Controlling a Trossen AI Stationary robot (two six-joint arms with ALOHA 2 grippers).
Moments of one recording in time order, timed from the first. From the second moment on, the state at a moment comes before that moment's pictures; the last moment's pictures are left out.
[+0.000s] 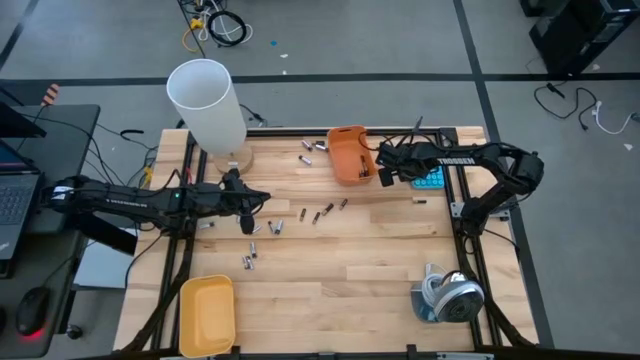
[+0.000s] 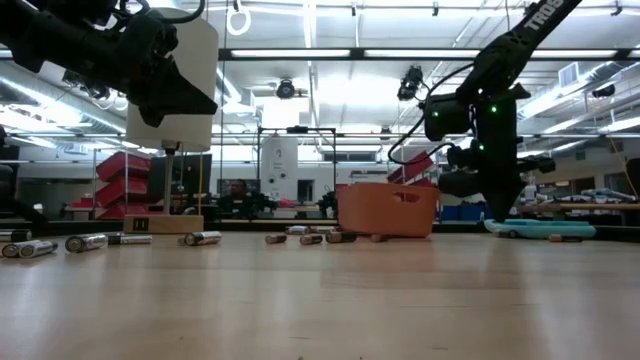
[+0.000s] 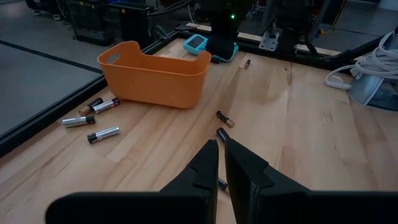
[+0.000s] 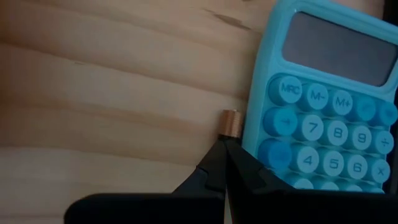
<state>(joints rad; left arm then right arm) -0.02 0.73 0.34 0.08 -0.34 -0.22 -0.56 1.55 0.81 -0.76 0.40 0.81</state>
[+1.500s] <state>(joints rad) -0.02 0.73 0.34 0.08 -0.34 -0.23 -0.61 1.46 0.67 -0.59 0.37 0.86</state>
